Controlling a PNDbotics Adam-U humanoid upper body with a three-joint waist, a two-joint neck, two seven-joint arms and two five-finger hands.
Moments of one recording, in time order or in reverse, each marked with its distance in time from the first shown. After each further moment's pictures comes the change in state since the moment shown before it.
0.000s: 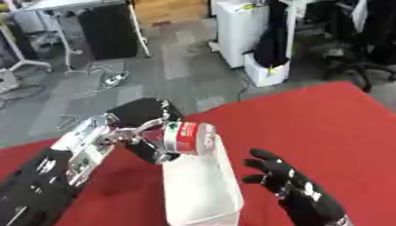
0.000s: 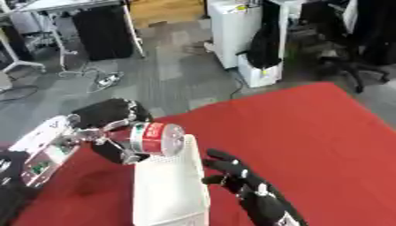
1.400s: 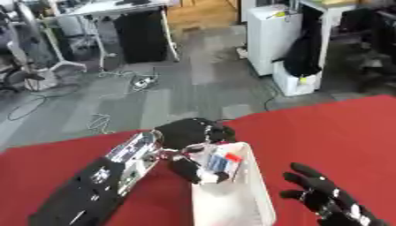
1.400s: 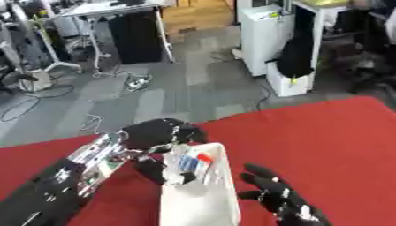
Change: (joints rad) left arm -0.007 -0.015 -0.009 0.040 -0.111 -0.136 0.110; right arm -0.022 -0.009 -0.005 0.000 -0.001 0.003 0.005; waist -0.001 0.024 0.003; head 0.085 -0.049
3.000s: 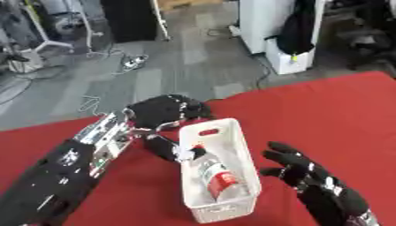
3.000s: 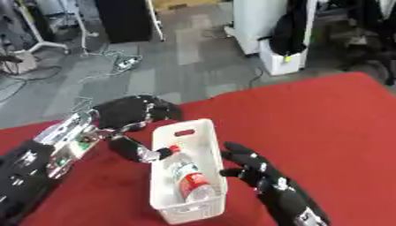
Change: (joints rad) left arm 0.018 0.062 -0.013 -0.059 0.068 -0.007 0.014; right arm 0.000 -0.026 -0.001 0.007 -0.011 0.010 0.020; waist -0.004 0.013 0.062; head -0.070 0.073
